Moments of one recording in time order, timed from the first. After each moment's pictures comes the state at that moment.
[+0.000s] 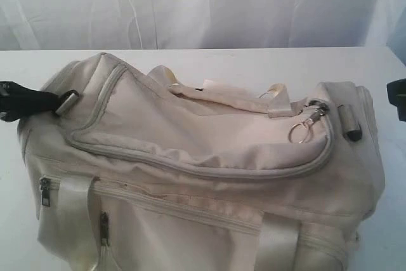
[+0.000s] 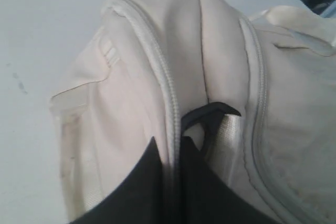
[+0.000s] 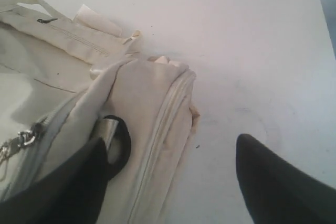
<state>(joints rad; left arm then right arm) 0.22 1.56 -0.78 1.69 -0.96 -1.46 0.50 0.77 -0.81 -0.26 0.76 0.23</state>
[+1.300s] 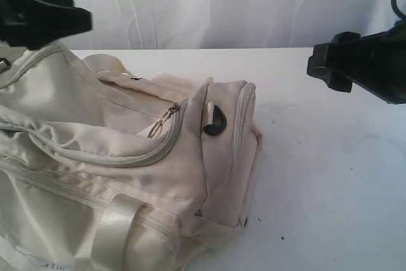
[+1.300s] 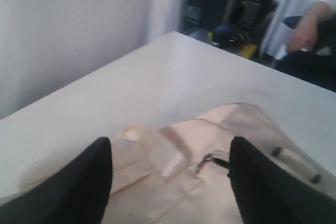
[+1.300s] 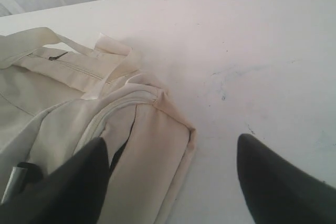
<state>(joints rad) -0.01 1.35 -0.99 1.66 -1.02 -1.44 0.50 1.02 -0.80 0.00 0.43 0.34</state>
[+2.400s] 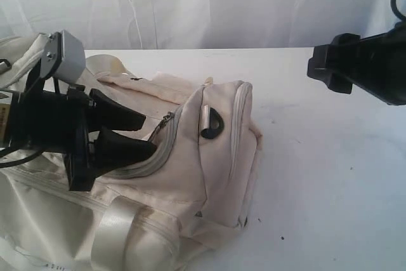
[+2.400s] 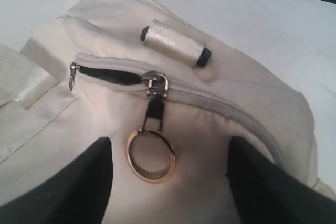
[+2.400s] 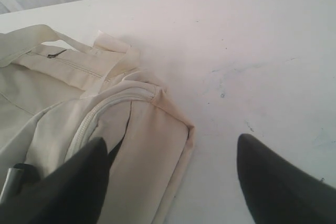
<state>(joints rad) -0.31 1.35 -0.69 1.67 -0.86 -1.23 0.50 1.02 -0.80 0.00 0.44 0.34</state>
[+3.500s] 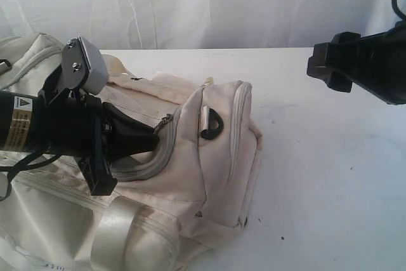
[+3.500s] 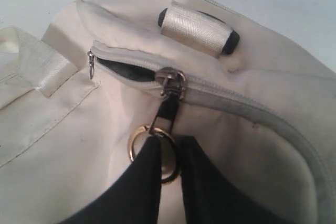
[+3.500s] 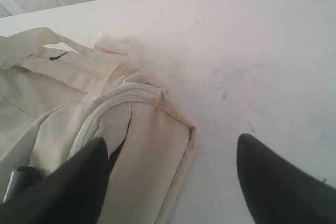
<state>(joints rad) -0.41 1.35 -0.69 1.67 -0.67 -1.22 0.50 1.02 -0.80 0.00 0.43 0.35</state>
